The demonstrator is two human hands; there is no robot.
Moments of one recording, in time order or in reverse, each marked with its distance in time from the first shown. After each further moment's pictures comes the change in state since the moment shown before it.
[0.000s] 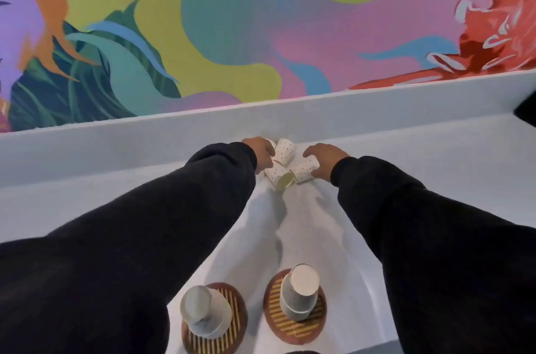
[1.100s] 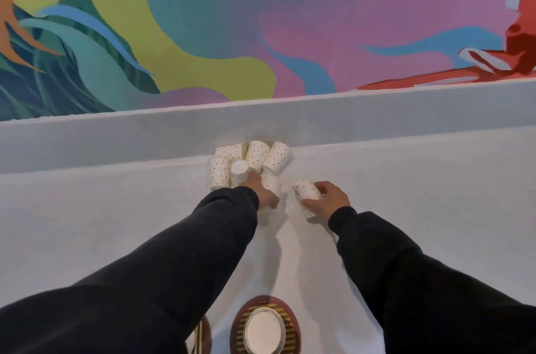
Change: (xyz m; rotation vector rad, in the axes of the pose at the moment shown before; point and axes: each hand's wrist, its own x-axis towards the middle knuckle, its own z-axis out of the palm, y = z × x) left_hand 0.090 -0.011 0.112 -0.290 -0.021 -0.410; right_hand 0.020 0.069 0.092 0.812 0.018 0.333
